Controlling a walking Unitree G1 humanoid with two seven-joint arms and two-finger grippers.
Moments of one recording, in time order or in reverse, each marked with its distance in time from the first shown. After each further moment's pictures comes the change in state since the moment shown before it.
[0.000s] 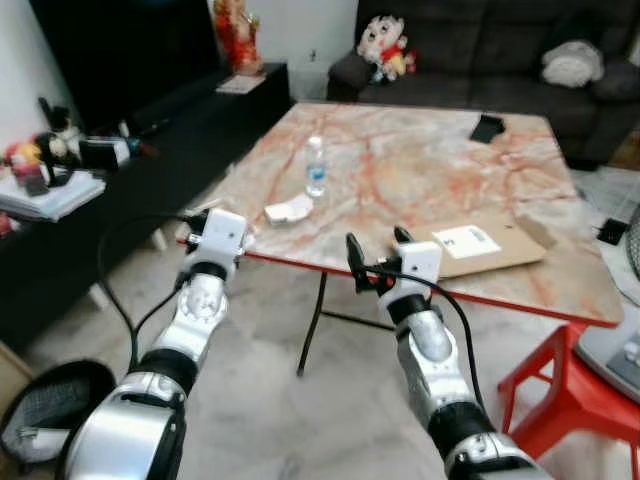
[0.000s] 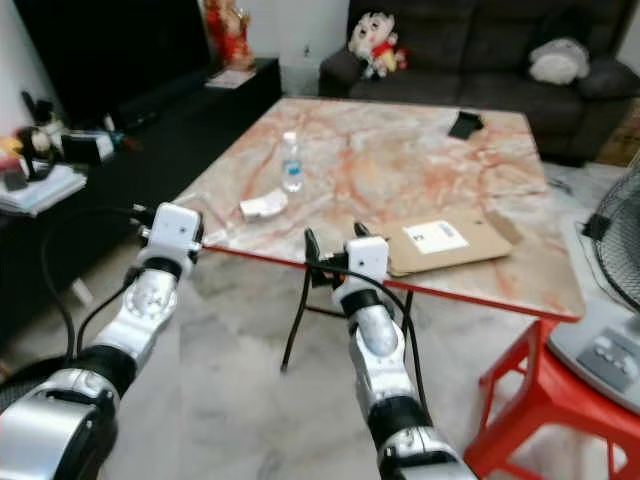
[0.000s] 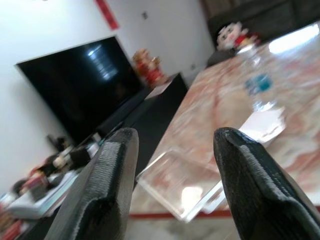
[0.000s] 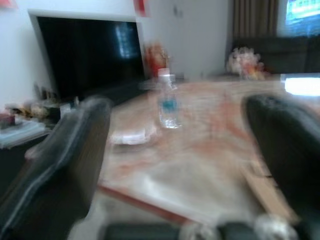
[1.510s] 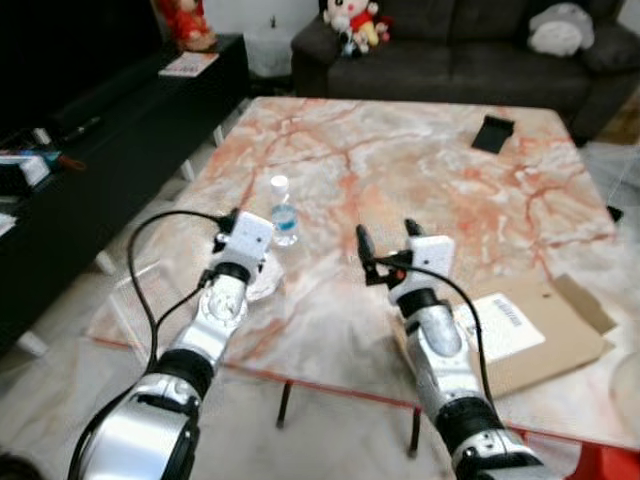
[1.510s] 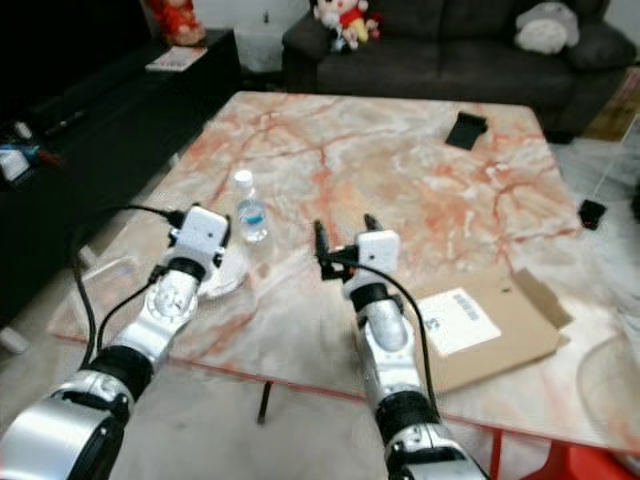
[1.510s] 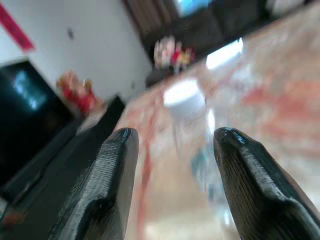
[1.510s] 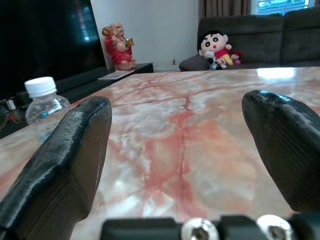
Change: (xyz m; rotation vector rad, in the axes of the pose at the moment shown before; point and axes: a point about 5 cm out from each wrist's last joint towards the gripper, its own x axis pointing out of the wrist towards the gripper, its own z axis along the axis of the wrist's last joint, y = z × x) left arm -0.004 -0.034 0.023 0.033 -0.139 -0.157; right arm 0.003 -0.010 0.009 -0.003 -0.029 -0.017
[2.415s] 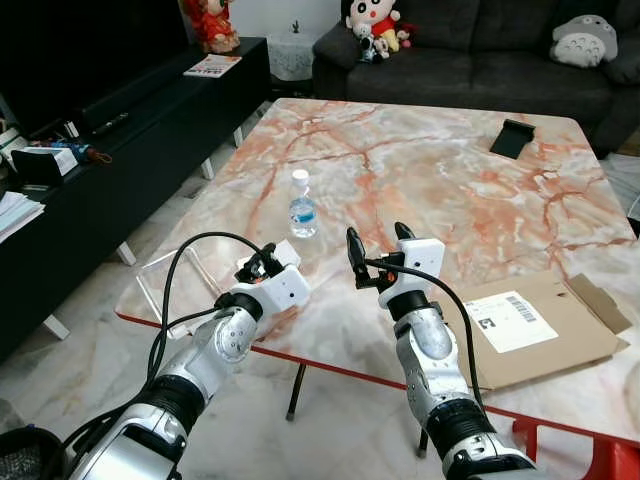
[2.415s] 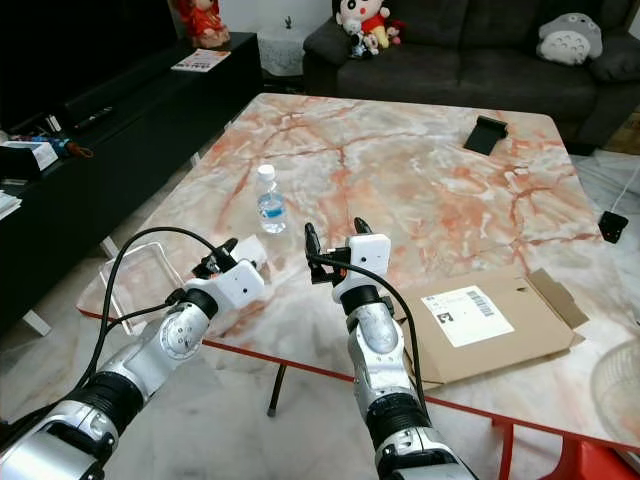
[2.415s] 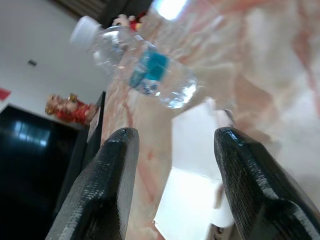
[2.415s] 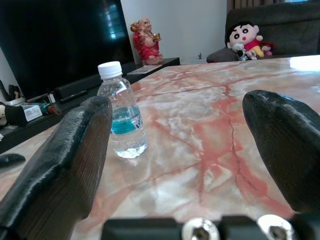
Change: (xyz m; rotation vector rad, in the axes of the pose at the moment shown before) left arm -0.034 -0.034 -0.028 0.456 0.071 -0.344; right arm -0.002 0.010 -0.005 0.033 0.021 0.016
